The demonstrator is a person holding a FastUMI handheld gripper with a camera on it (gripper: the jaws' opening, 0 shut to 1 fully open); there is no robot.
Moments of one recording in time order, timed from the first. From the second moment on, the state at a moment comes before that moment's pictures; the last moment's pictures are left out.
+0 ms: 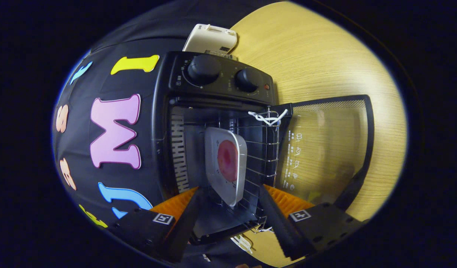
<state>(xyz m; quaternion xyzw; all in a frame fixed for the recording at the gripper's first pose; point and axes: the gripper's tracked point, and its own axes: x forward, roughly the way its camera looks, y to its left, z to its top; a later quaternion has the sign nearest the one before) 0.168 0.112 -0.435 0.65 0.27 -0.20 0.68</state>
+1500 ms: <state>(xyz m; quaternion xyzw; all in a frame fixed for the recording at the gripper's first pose) -0.024 0.122 -0.509 -0.02 0.52 0.01 0.85</state>
